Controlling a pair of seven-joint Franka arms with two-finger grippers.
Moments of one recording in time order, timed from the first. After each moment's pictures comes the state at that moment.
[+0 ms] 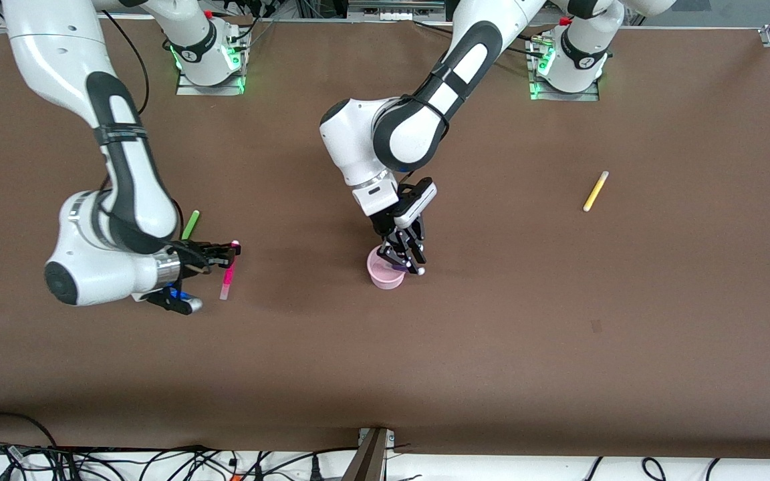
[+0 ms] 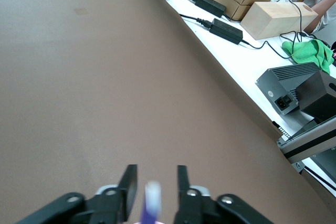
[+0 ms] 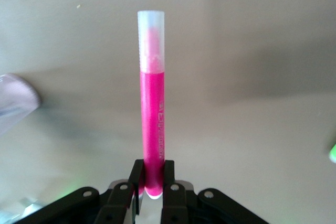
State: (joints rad) left arm -0.87 0.82 0.04 -1.27 0.86 1.99 -2.39; right arm 0.15 0.69 -0.06 -1.40 0.52 1.63 0.21
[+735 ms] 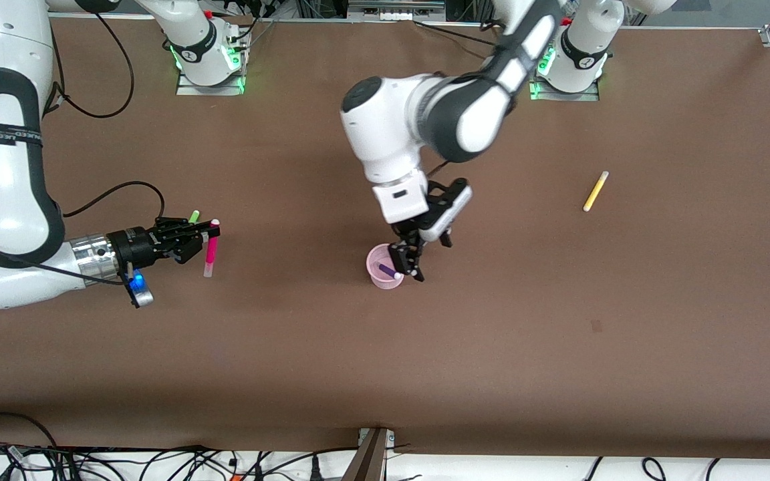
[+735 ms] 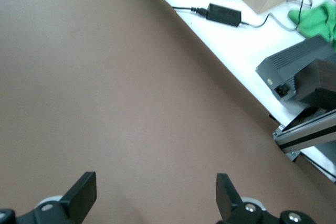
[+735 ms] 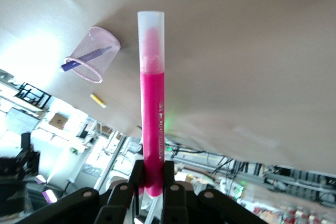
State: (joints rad) left arm -0.73 0.61 0.05 -1.23 0.49 1.94 -1.80; right arm -0.01 0.69 -0.06 -1.36 0.89 1.33 0.42
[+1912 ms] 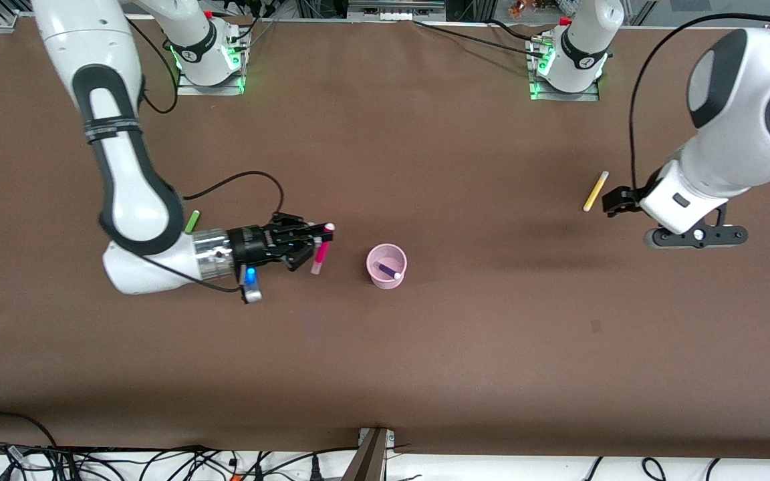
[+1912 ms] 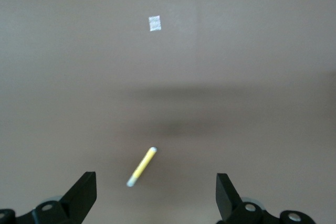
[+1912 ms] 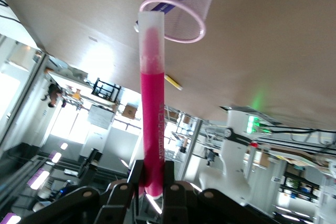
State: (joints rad) left arm -0.17 0.18 0.05 -1.63 0.05 1.66 -0.11; right arm 0.30 0.68 0.01 -1.44 1.30 1.76 0.70
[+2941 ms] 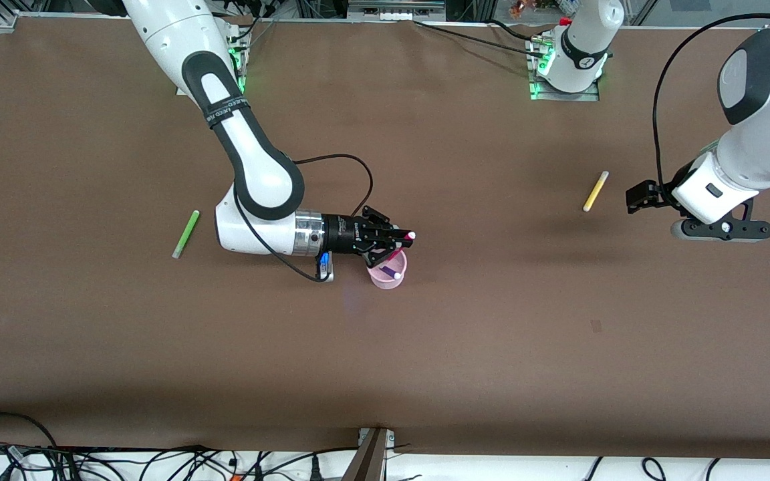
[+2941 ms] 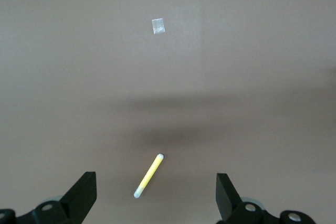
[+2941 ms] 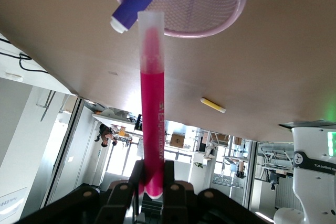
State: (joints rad) left arm -0.01 0.11 -0.05 -1.76 0.02 1.78 -0.04; right arm 0.54 0.72 0.01 -1.50 1.51 2.16 0.79
